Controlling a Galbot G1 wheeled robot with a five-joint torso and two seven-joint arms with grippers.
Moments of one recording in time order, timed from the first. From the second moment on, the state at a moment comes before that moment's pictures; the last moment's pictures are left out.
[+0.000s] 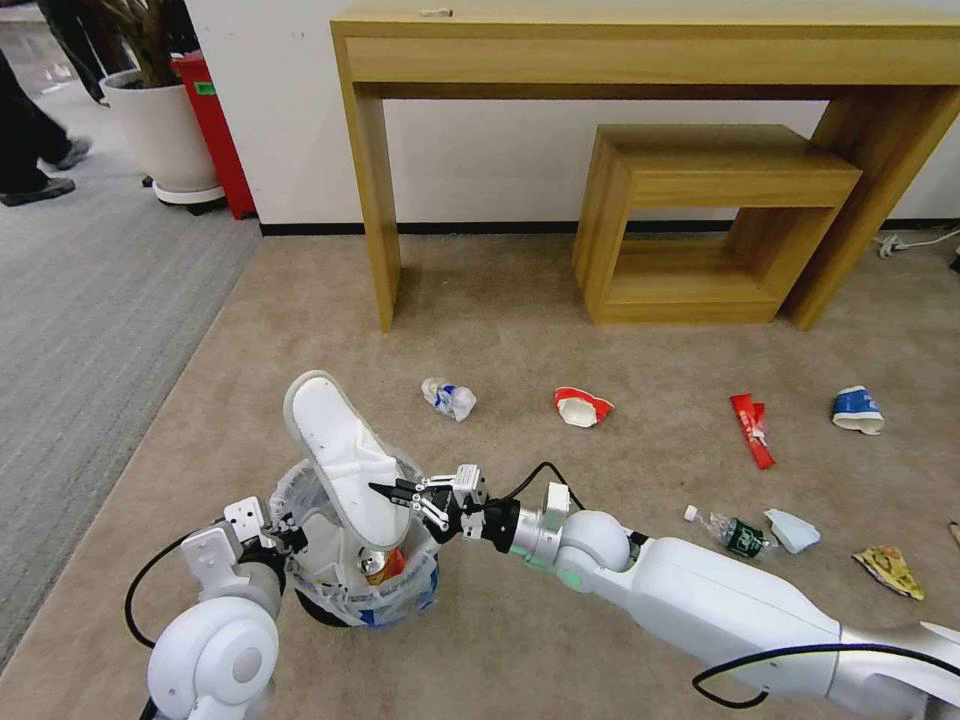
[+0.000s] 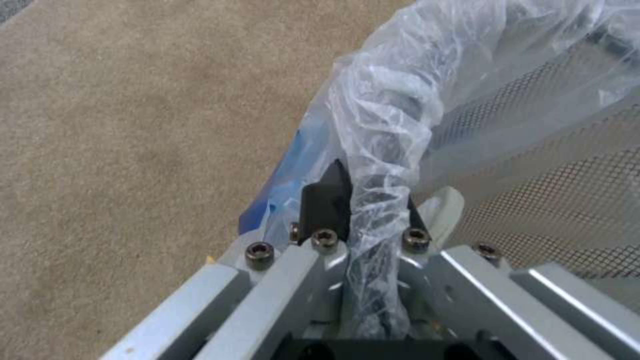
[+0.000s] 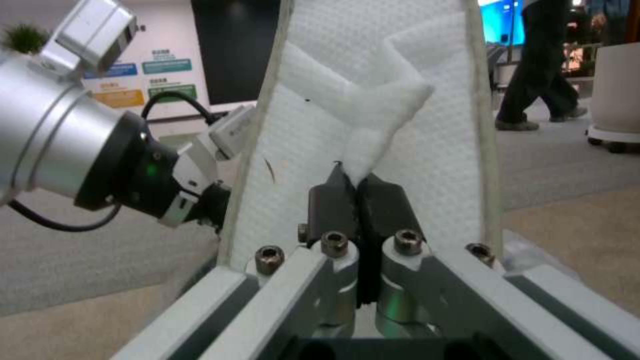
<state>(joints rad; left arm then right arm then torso) 1.48 -1.26 -0.53 -2.22 -0.82 0.63 -0.71 -0.51 0.97 -0.71 1.57 0.90 0.41 -0.47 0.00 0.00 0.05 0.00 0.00</state>
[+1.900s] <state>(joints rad) 1.48 -1.26 -0.54 -2.24 -0.83 0.63 -0.71 -0.51 1.01 -0.69 1.43 0.79 0.52 -0.53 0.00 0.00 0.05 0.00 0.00</state>
